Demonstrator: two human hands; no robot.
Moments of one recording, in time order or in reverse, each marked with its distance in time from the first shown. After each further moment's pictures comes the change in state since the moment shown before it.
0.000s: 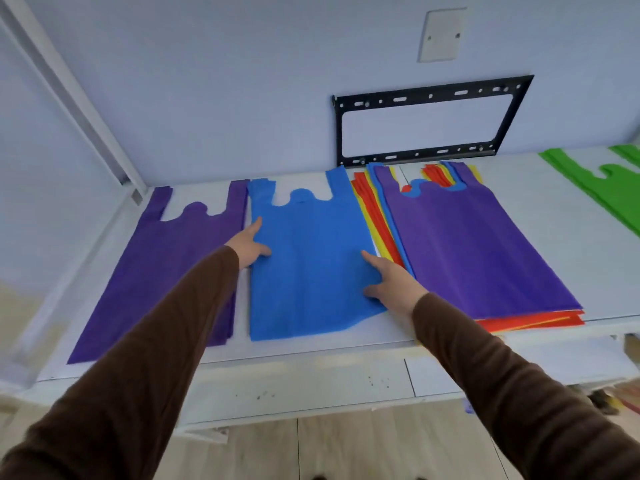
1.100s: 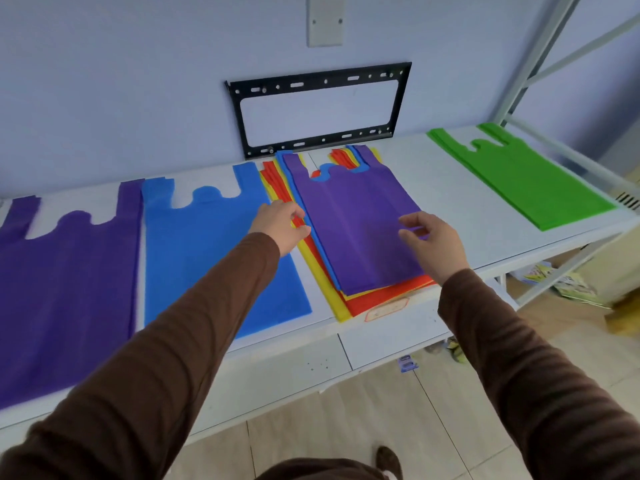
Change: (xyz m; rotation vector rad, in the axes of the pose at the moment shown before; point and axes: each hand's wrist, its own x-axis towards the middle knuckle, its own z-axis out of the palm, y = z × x) left_hand -0.029 0.128 0.171 0.503 0.100 0.562; right_hand -0.072 0.100 -0.132 -0.147 0.764 -0.034
